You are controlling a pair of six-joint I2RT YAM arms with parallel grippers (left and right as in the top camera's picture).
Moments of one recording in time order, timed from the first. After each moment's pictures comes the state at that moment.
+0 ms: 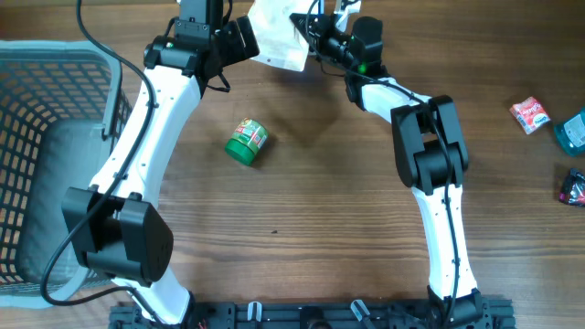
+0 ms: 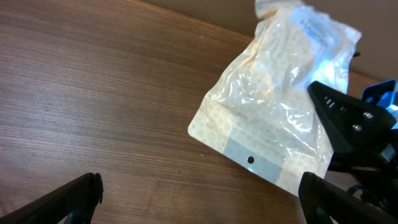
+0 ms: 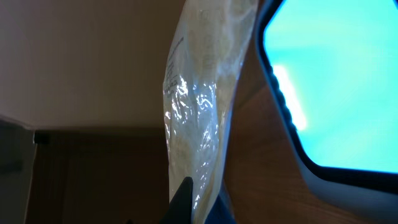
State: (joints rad) left arm -0.23 1.85 1.70 -0.69 -0.11 -0.46; right arm 0.28 2.59 1.79 0.79 -0.64 1.47
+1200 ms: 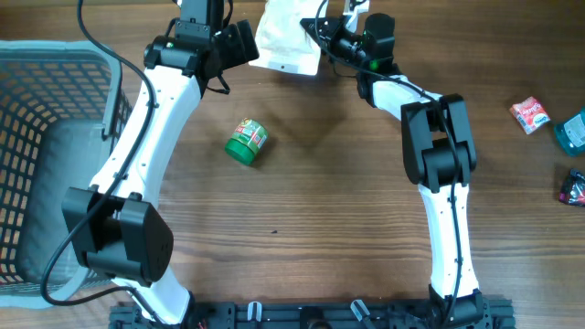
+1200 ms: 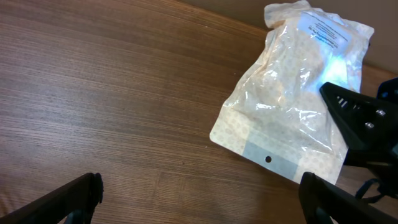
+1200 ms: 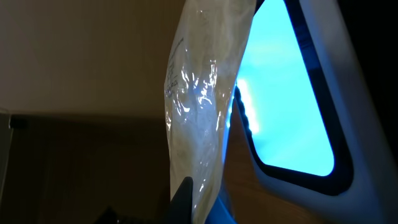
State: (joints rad) left arm -0.23 1.85 1.70 -0.72 -0.11 -0.46; right arm 0.23 2.59 1.79 0.71 -0.73 1.35
